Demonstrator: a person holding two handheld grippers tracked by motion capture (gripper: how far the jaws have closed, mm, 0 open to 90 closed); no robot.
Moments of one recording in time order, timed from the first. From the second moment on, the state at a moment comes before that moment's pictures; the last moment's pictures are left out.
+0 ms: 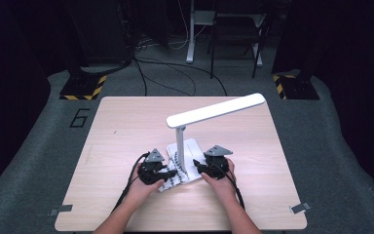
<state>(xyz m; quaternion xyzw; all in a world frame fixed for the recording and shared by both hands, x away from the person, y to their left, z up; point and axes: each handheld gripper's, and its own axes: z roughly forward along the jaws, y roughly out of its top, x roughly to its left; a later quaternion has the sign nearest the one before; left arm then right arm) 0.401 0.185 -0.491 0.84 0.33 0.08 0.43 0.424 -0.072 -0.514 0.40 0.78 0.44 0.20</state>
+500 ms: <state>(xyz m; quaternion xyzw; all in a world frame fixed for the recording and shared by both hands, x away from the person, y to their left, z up) 0.408 0.222 -0.480 0.80 0.37 0.09 0.45 0.395 -0.065 -0.506 0.33 0.82 0.45 0.16</state>
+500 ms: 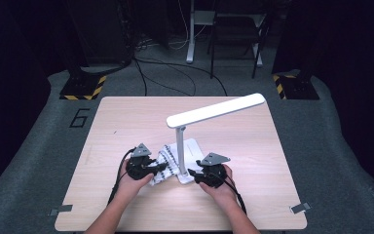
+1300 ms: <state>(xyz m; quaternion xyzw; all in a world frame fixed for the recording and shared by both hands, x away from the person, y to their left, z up) 0.396 0.273 -0.482 0.78 0.42 0.11 0.45 0.391 -0.024 -0.516 0.34 0.81 0.45 0.16</state>
